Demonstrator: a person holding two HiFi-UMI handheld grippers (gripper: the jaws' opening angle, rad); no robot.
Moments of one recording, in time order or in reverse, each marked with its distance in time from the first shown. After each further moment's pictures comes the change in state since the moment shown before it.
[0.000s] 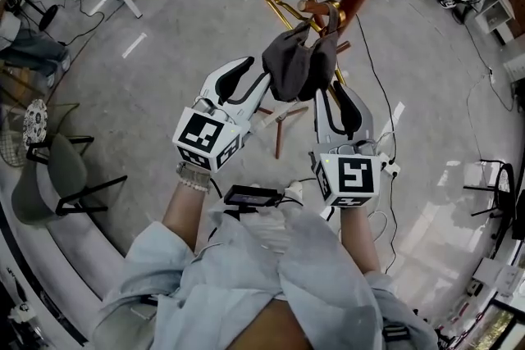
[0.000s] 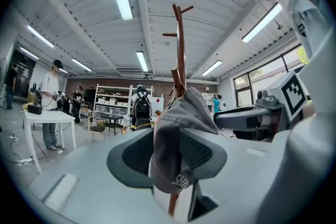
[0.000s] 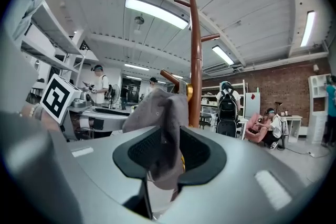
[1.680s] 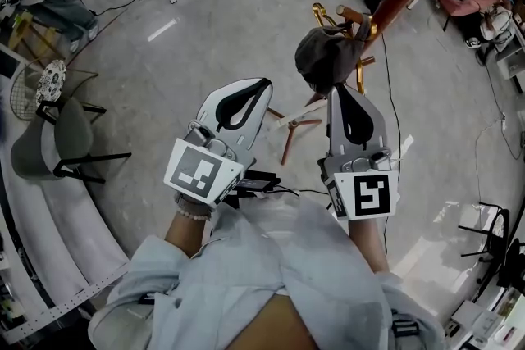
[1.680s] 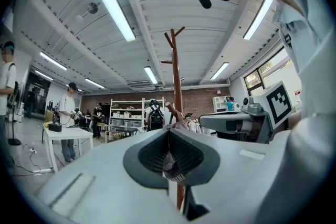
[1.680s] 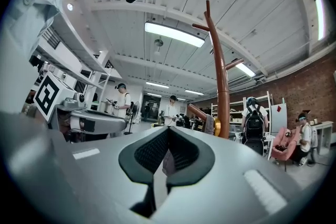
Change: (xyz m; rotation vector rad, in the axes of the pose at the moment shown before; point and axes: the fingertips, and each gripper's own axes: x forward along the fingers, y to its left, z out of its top) left arm -0.086 -0.035 0.066 0.084 -0.118 0.172; right arm -0.027 0.047 0.069 -0.059 -0.196 0.250
